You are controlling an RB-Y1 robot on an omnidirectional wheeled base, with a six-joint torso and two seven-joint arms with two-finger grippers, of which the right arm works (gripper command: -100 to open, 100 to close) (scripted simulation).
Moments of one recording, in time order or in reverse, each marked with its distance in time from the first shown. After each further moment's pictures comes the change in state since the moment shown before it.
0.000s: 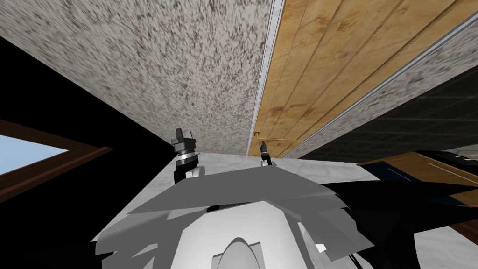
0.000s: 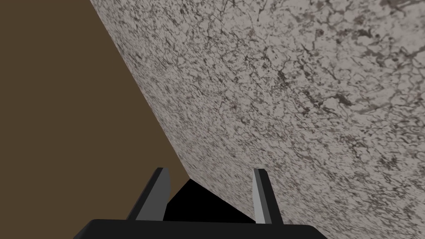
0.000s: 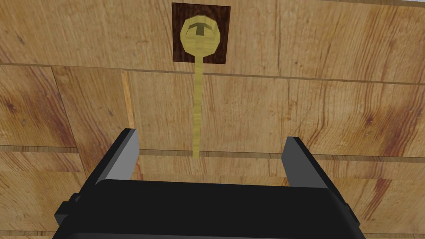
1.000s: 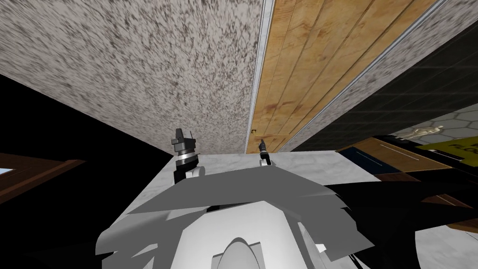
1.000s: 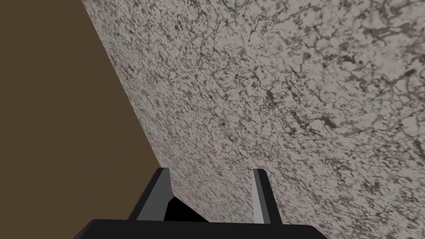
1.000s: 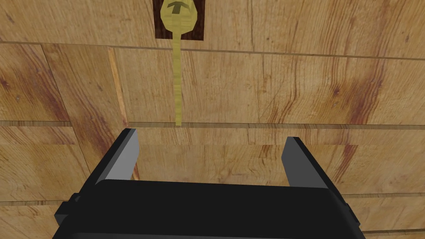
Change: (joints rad) arm 0.058 0.031 0.012 -0.176 0.007 0.051 0.021
